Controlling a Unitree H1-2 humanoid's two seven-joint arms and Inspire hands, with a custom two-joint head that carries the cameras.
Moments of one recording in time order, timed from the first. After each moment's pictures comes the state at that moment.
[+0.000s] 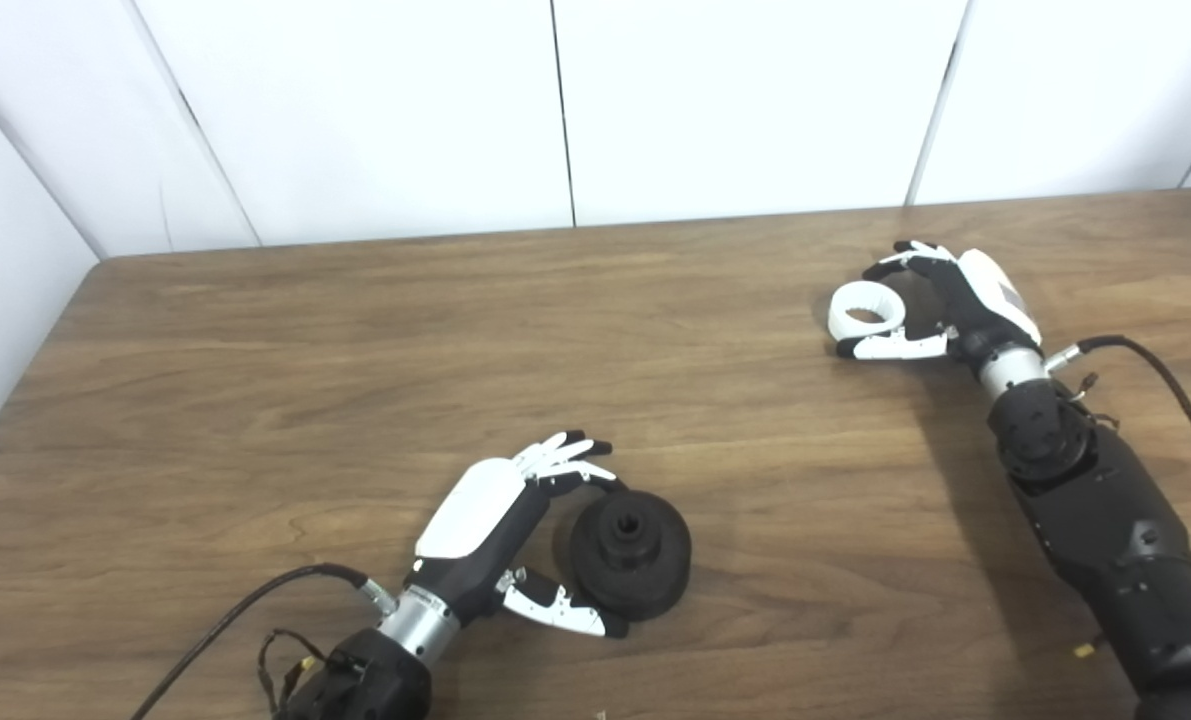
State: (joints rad) left arm 0.03 0.25 -0.31 -0.21 0.61 -0.08 -0.18; right arm -0.53 -0.38 0.12 0.57 -0.47 -0.03 -0.08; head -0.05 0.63
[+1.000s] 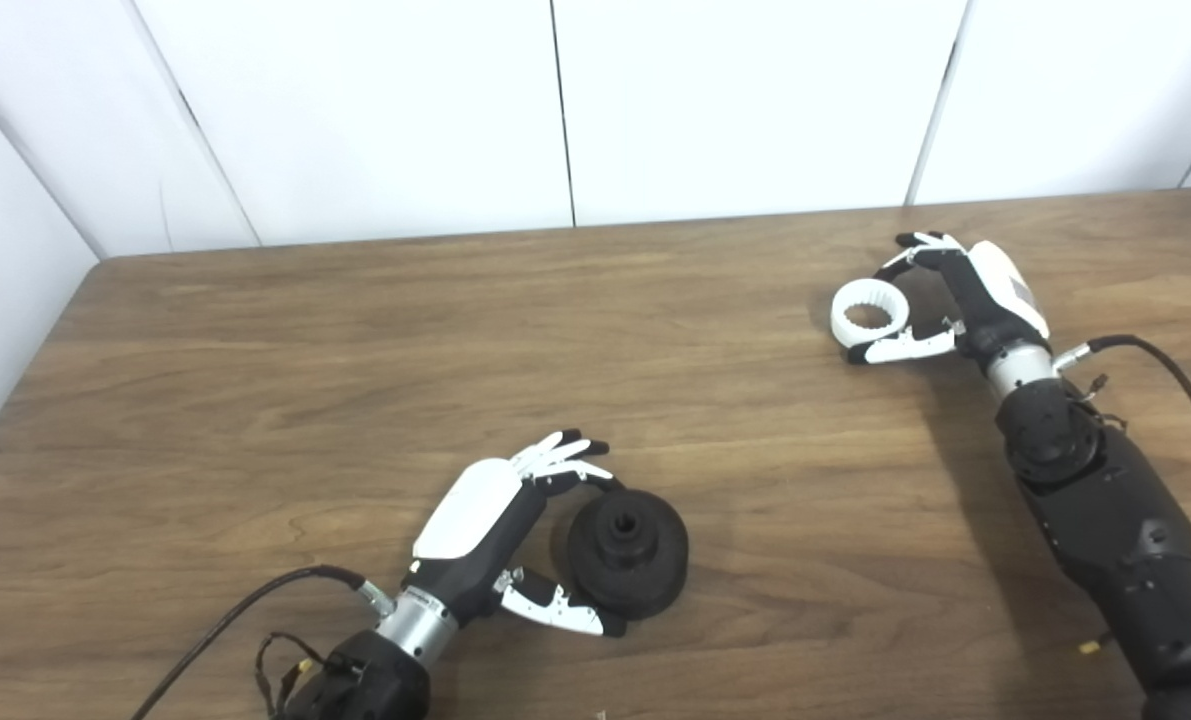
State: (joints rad) left arm 0.03 0.24 -0.30 -0.21 0.61 -0.08 -0.18; right arm -0.53 -0.39 0.12 0.59 -0.45 -0.10 -0.12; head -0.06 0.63
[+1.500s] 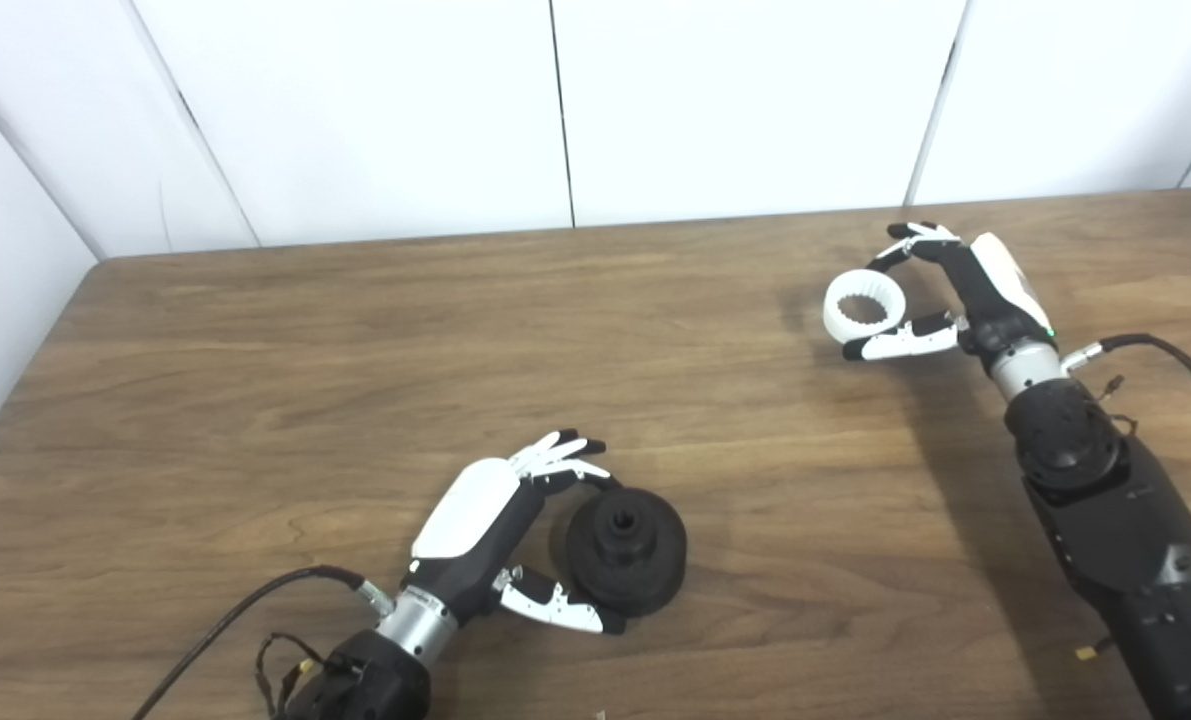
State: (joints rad) left arm 0.03 0.23 -0.30 -0.21 0.61 -0.06 -0.18; right arm -0.44 -0.39 0.09 0.30 -0.37 0.00 -0.01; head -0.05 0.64
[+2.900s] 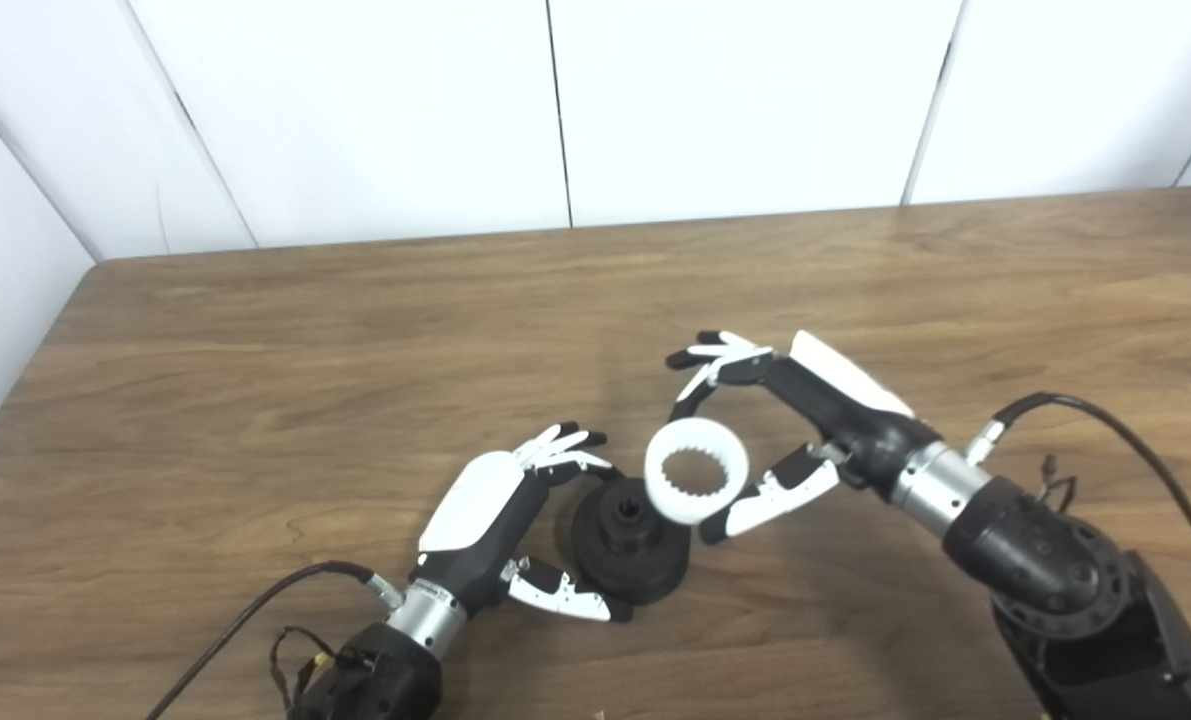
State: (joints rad) left arm 0.01 0.21 -0.30 -0.19 0.63 -0.04 -0.17; right arm -0.22 -0.35 0.32 -0.49 -0.35 0.37 0.43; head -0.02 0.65
